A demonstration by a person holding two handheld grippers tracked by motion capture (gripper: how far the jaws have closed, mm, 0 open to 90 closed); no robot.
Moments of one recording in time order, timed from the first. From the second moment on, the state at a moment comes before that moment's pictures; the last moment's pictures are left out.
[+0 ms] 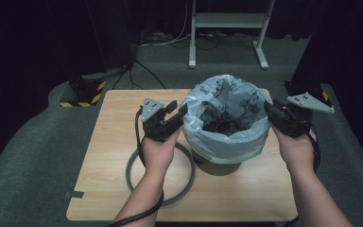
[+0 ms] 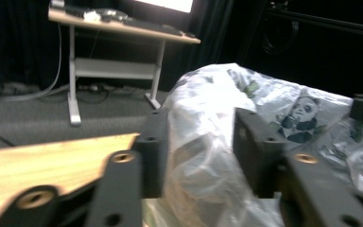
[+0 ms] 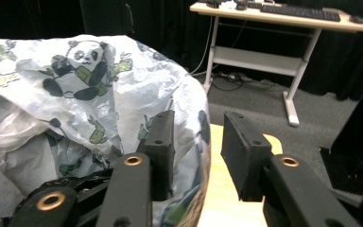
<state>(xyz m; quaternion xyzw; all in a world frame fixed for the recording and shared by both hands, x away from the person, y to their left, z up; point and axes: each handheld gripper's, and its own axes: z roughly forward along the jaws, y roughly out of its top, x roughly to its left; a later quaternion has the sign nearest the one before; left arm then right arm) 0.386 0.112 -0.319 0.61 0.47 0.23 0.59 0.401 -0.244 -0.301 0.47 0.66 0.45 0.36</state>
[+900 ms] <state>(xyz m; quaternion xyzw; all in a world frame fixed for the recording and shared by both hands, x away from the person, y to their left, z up) 0.386 0.104 -0.306 0.61 0.44 0.25 0.60 0.390 -0.231 -0.281 0.44 0.63 0.47 0.43</state>
